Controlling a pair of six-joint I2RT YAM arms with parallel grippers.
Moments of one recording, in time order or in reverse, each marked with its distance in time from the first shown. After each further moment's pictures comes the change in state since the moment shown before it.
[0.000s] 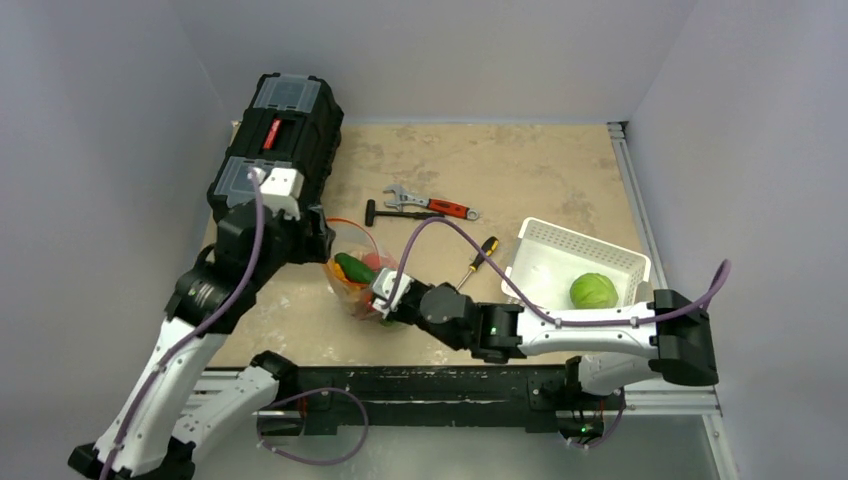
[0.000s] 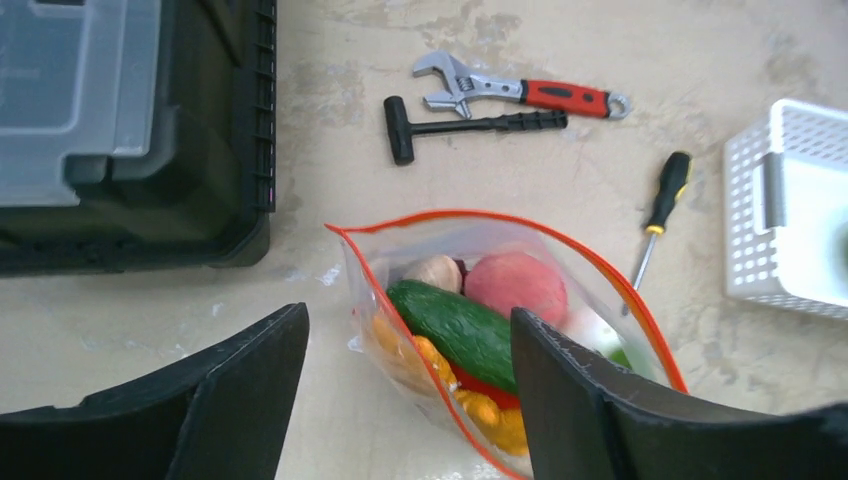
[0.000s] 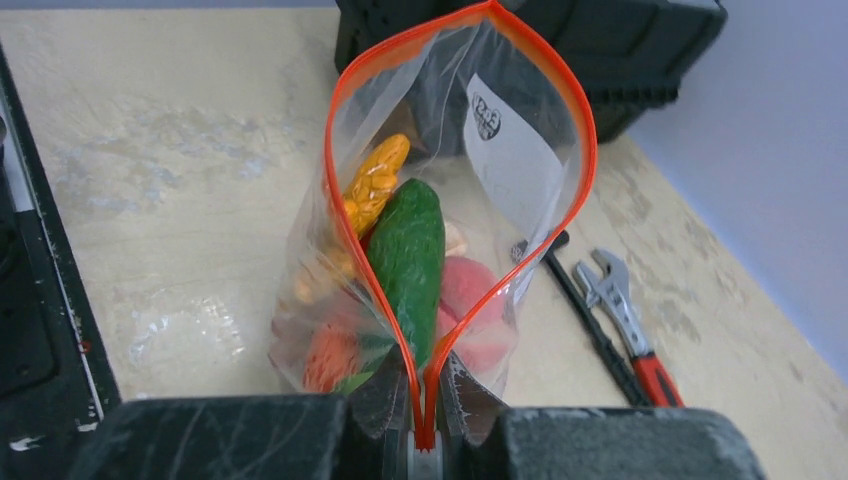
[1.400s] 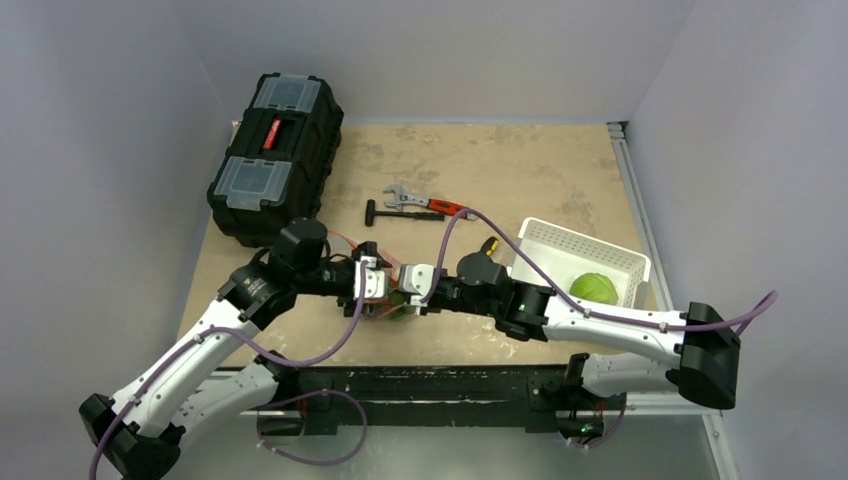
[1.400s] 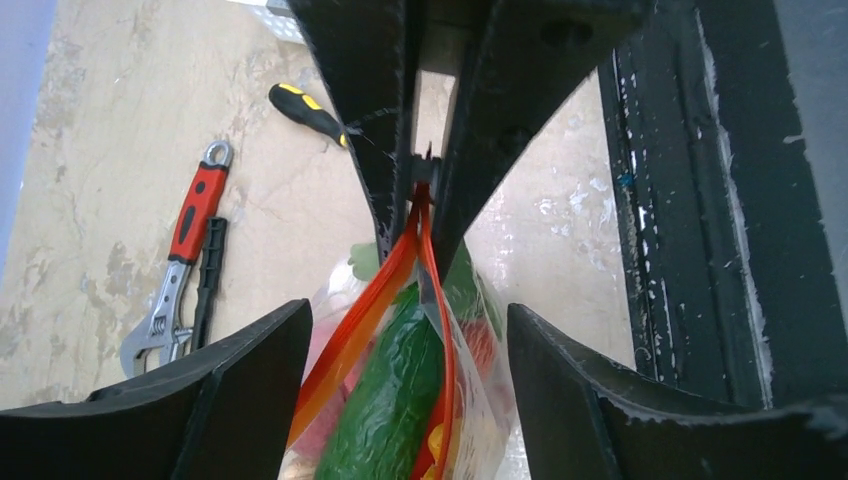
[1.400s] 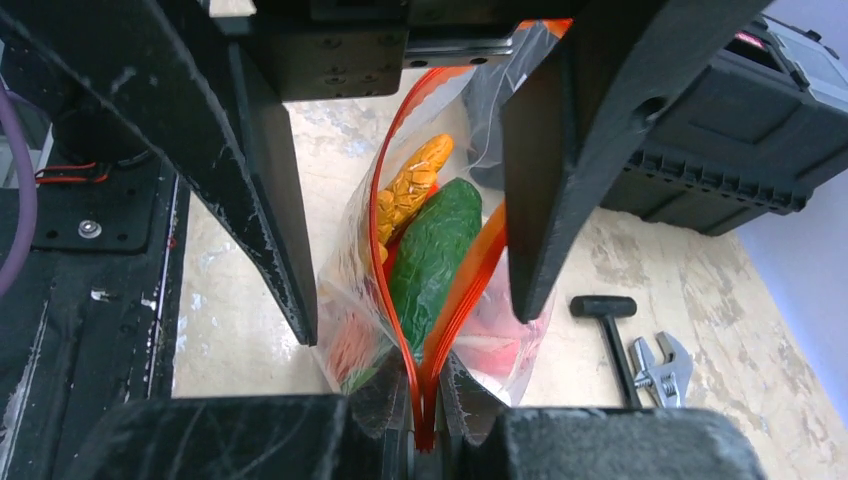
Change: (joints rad) left arm -0.174 0.044 -0.221 0.138 0.847 0.984; right arm -0.280 -0.159 -0.113 -0.034 -0.681 -0.197
